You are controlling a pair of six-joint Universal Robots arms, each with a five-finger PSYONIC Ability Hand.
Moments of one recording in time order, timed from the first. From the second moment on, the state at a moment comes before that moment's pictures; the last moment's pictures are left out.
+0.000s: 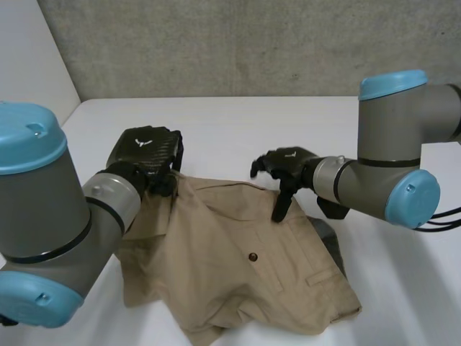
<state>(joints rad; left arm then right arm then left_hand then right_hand) 4.14 -1.81 -1.53 3.15 -1.67 3.27 2.03 -0.79 0.87 0.48 1.21 2.88 1.10 1.13 1.13 1.12 0.95 0.27 0.37 0.29 0.30 0.13</state>
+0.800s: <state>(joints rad) 4.18 -1.79 -1.32 3.84 -1.60 3.56 2.05 -1.21 1.04 -0.44 1.47 2.71 1.12 1.19 1.19 1.20 0.97 0.97 1.18 1.18 1.19 0.97</state>
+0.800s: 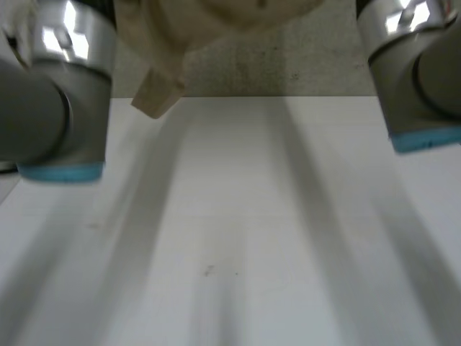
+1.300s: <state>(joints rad) 4.14 -1.91 -1.84 3.60 -1.60 3.53 2.07 -1.07 1.57 -0.17 1.40 2.71 0.32 0.31 0.31 0.30 0.12 0.97 1.18 1.20 1.19 0.98</state>
